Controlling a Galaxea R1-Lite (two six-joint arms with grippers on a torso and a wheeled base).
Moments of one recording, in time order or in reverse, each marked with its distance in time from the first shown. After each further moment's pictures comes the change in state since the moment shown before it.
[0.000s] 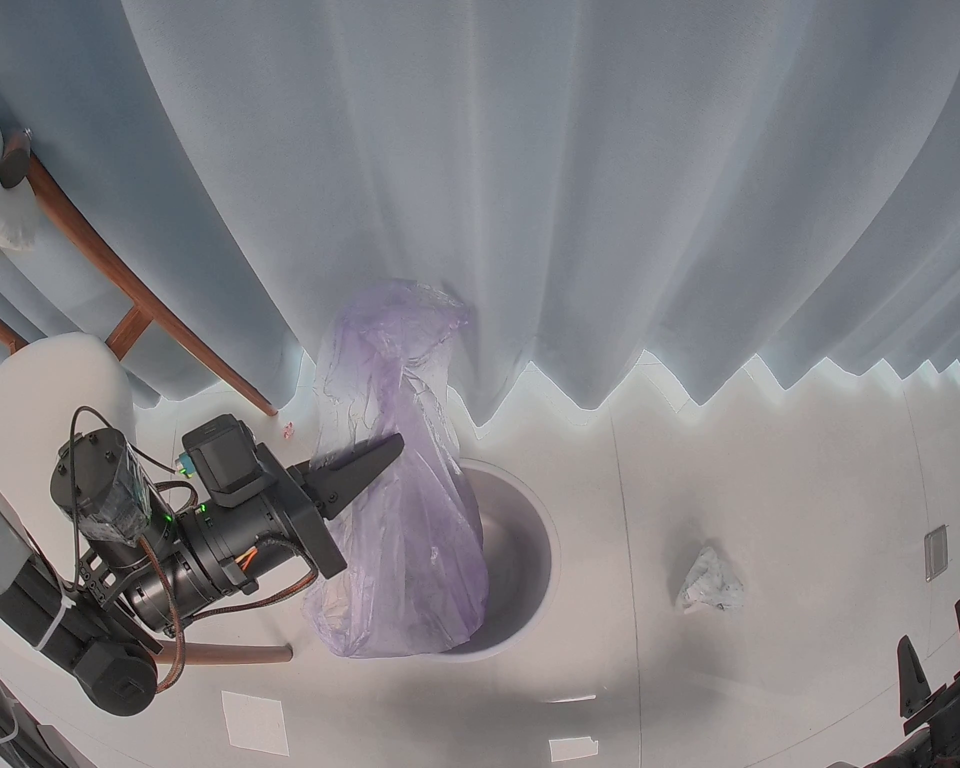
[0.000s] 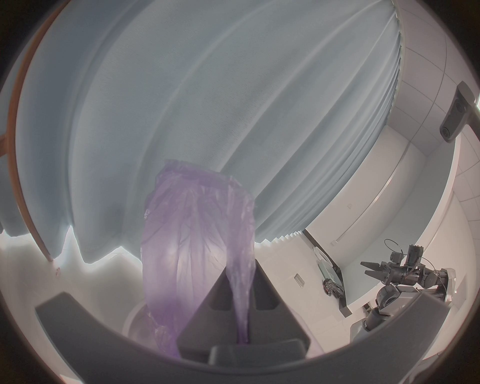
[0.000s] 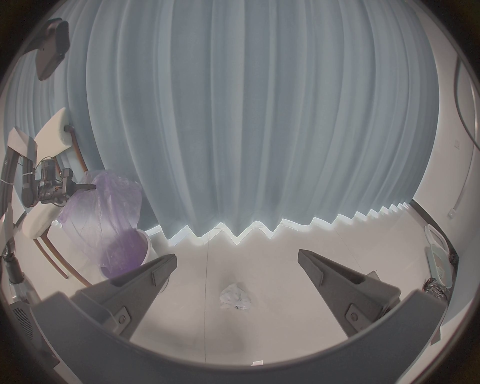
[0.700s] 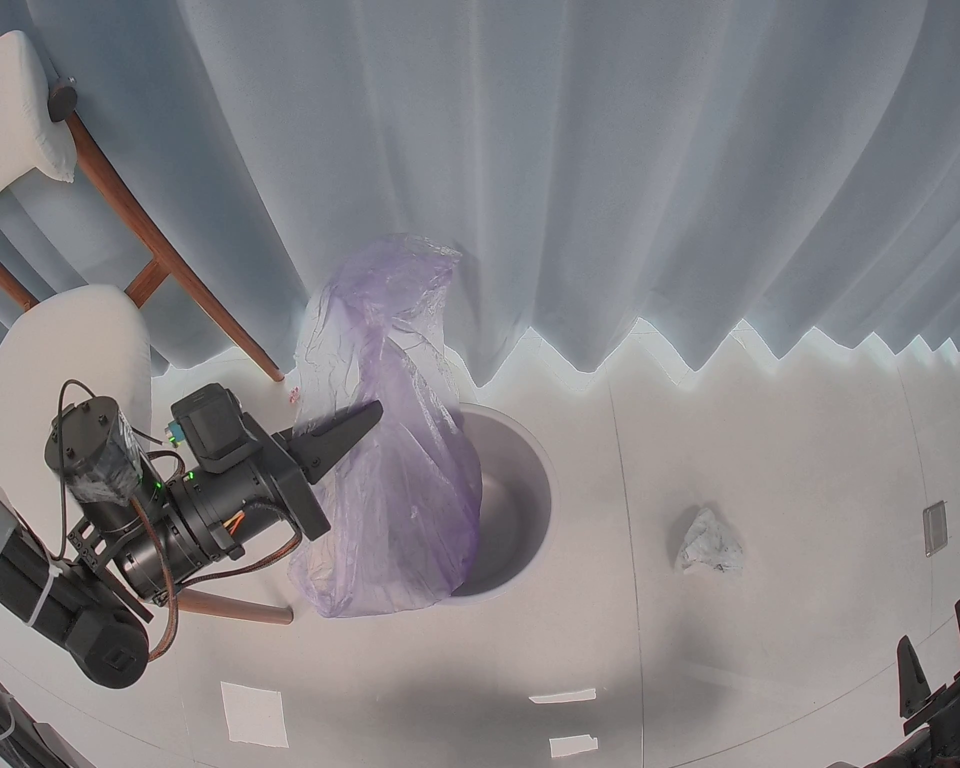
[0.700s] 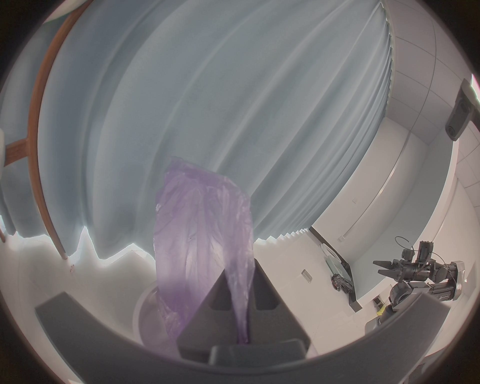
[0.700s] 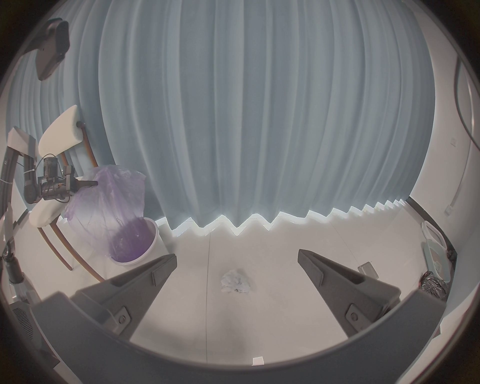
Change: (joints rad) left arm 0.068 -0.016 -0.070 0.074 -0.023 0.044; right arm 0.000 0.000 0.000 0.000 0.000 0.000
